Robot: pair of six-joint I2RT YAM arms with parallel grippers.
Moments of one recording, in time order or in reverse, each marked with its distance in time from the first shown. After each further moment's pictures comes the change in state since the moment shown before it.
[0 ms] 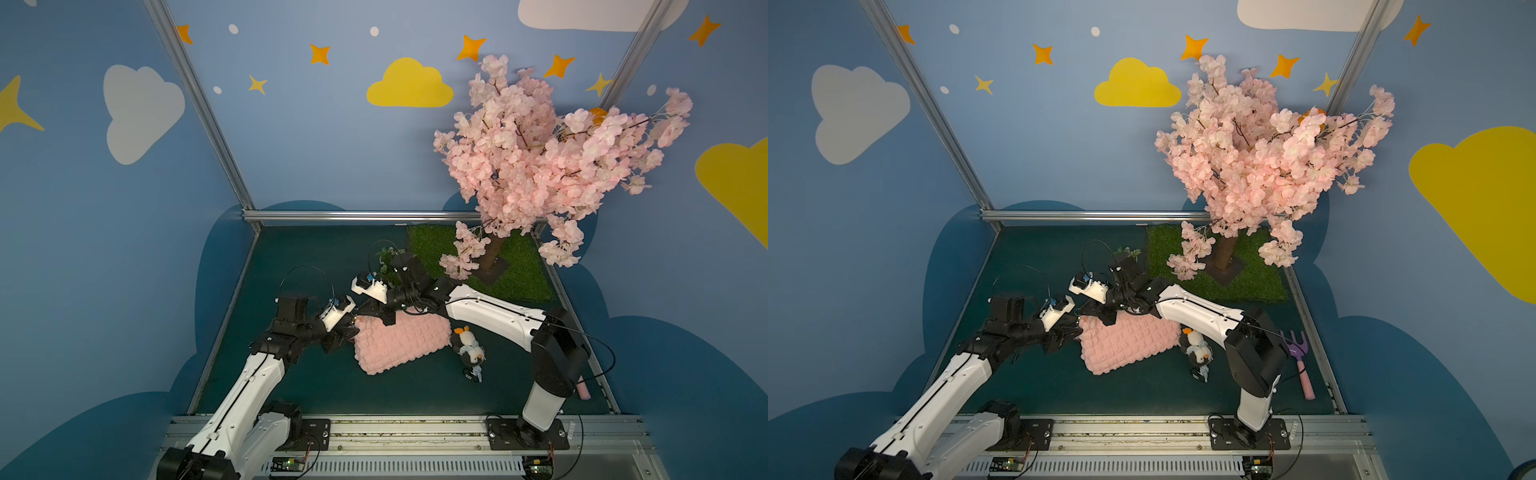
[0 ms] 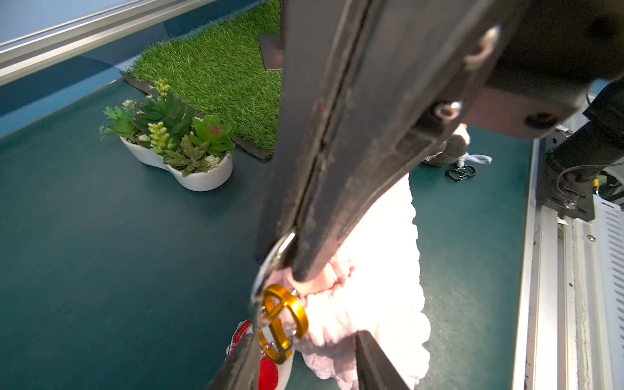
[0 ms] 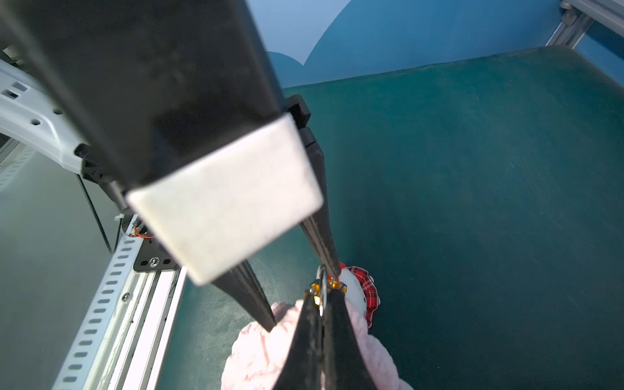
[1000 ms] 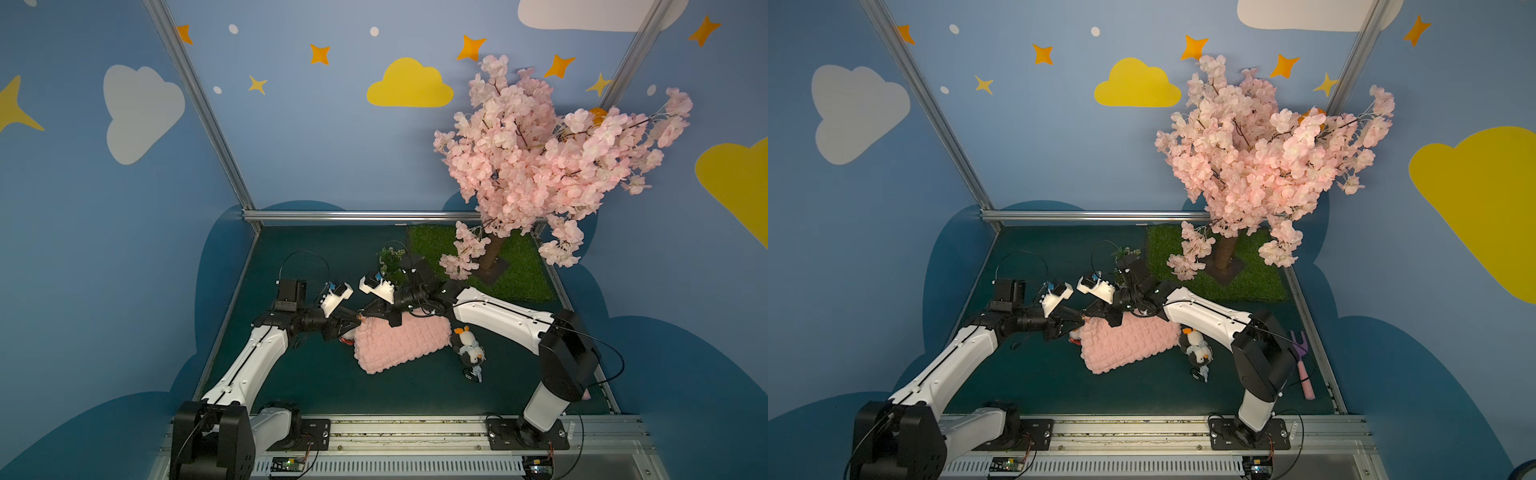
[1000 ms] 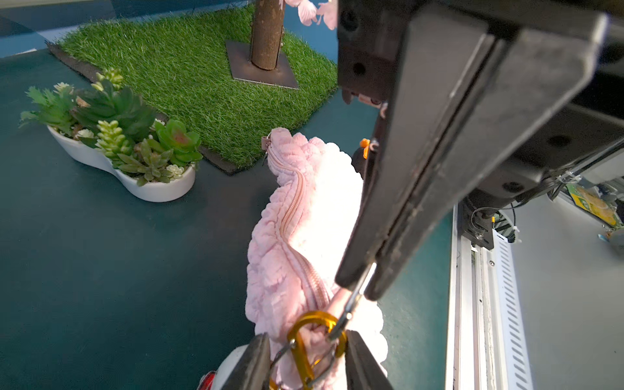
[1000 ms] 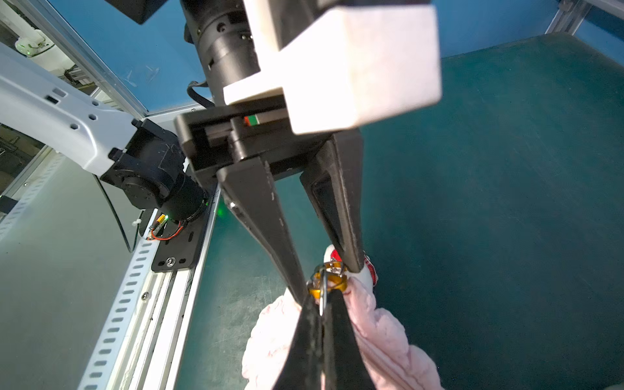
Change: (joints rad) left arm 0.064 0.221 0.144 -0.098 0.245 0.015; right arm -0.037 -0.053 -0.079 0.044 -0.040 0.056
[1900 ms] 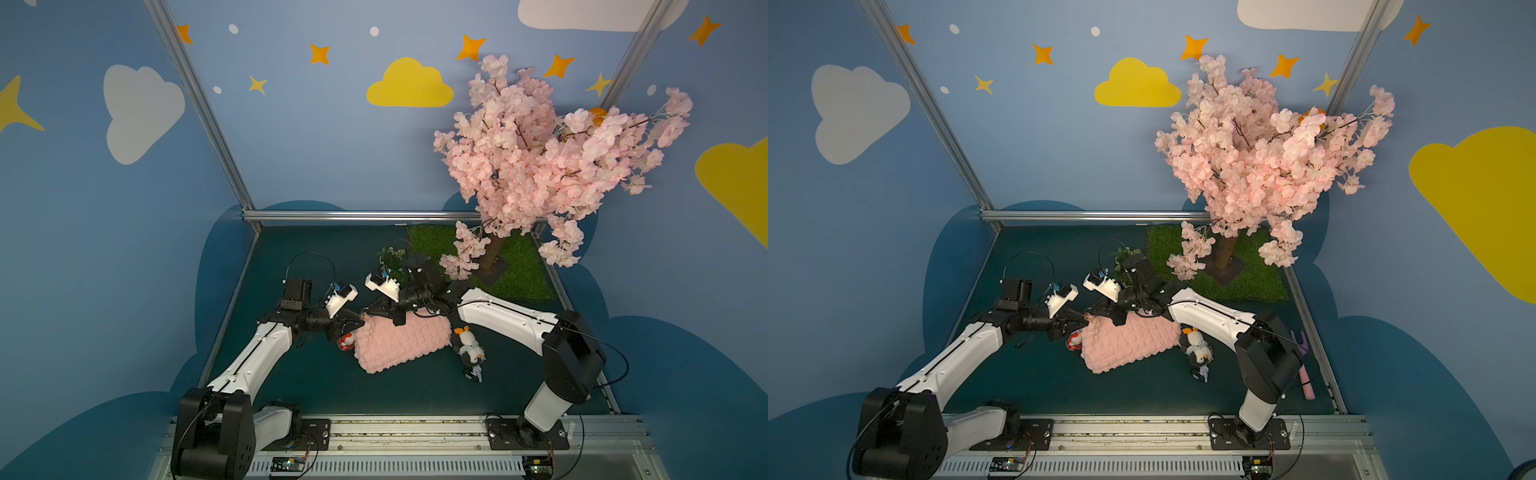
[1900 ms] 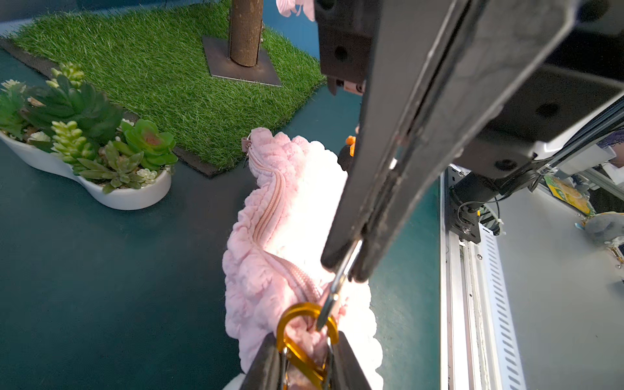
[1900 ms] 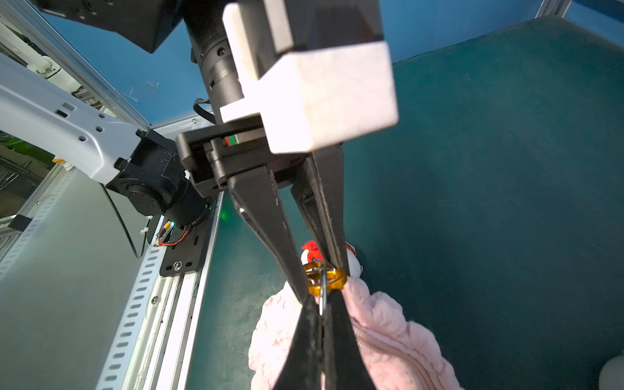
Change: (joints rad) left arm -0.023 0.051 -0.007 0.047 0.040 -0.002; right arm -0.030 -0.024 -0.046 0.029 -0.017 0.054
